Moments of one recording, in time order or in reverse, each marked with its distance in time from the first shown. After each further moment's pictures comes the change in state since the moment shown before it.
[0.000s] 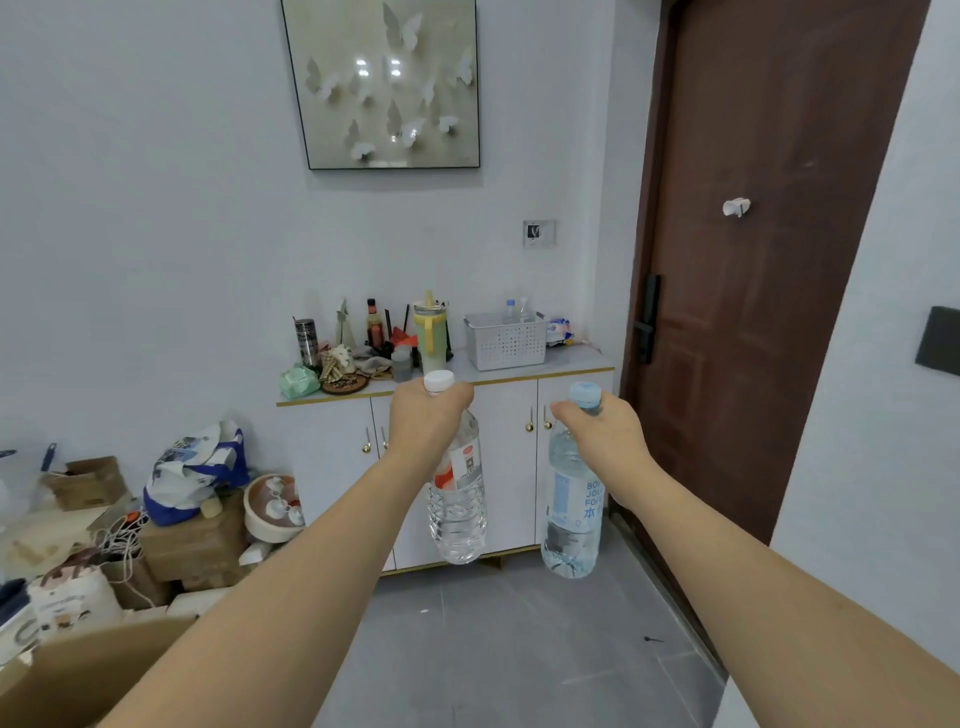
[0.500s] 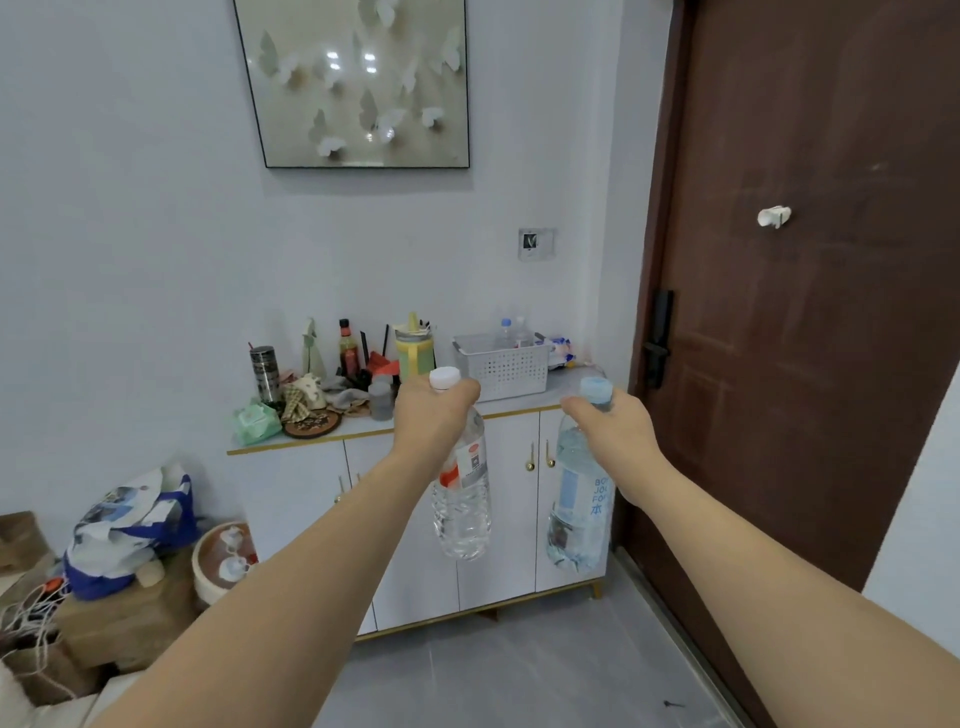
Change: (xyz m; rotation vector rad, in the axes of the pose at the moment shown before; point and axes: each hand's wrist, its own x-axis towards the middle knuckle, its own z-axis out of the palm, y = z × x) left_hand 0.207 -0.024 0.054 -0.023 -0.064 0.025; right_hand 0.199 0.016 0.064 0.073 0.072 -0.025
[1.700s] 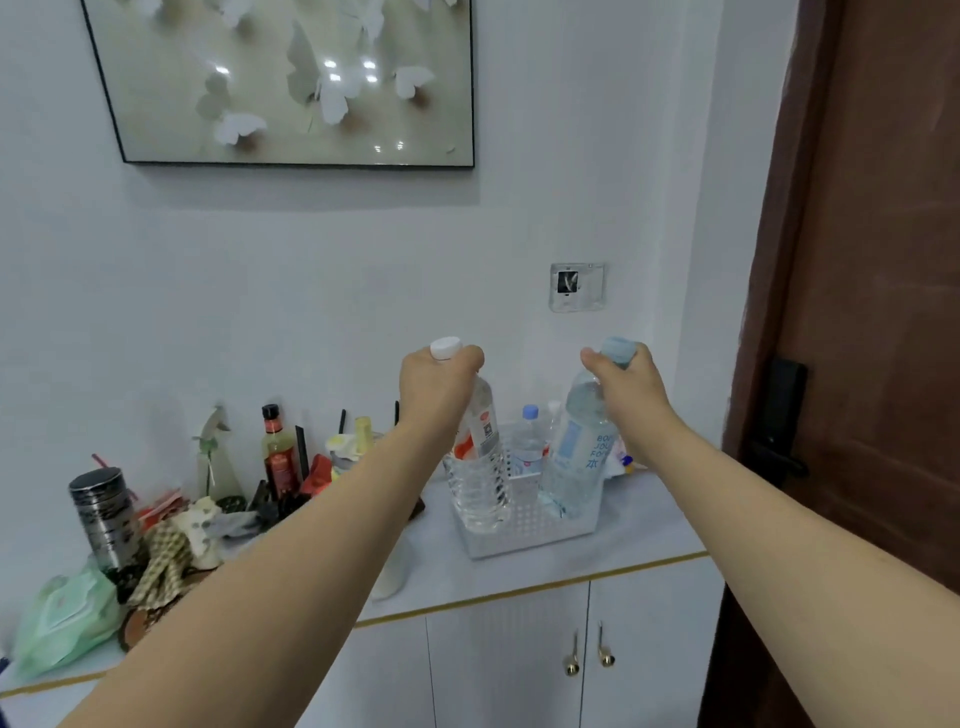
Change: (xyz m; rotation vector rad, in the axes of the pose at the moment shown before) left_hand 0.527 -0.078 0.174 -0.099 0.071 0.062; right_hand 0.566 0.098 0.132 0.167 0.003 -0.020
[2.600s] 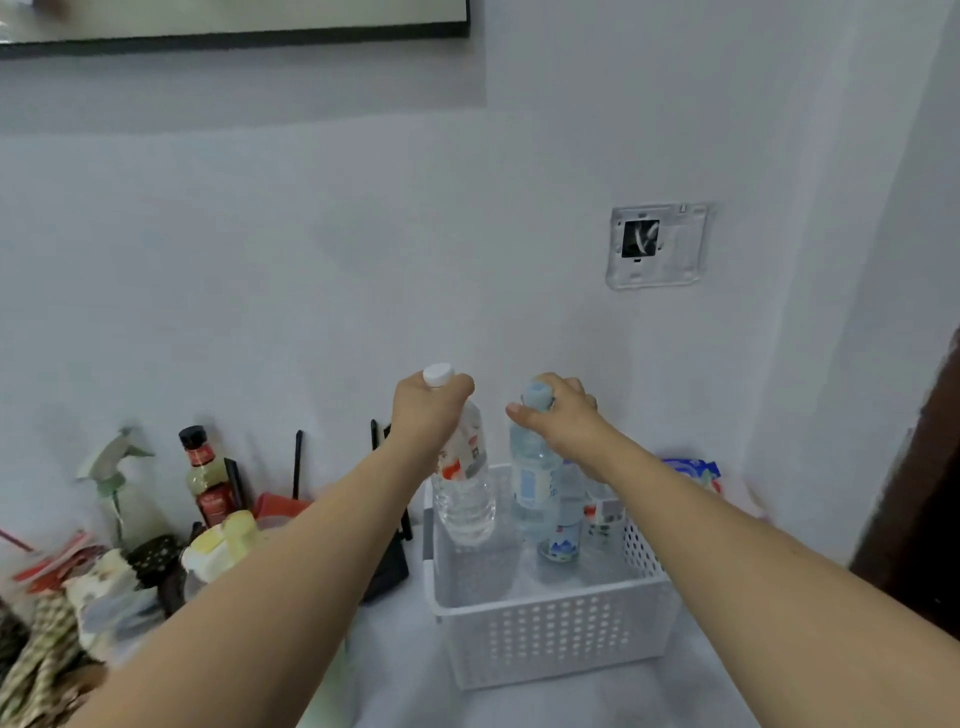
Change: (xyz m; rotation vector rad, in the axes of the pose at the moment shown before) left_hand 0.250 -0.162 0.095 0.191 0.086 -0.207; right_hand 0.280 0.184 0.102 -0.561 -0.451 0.026
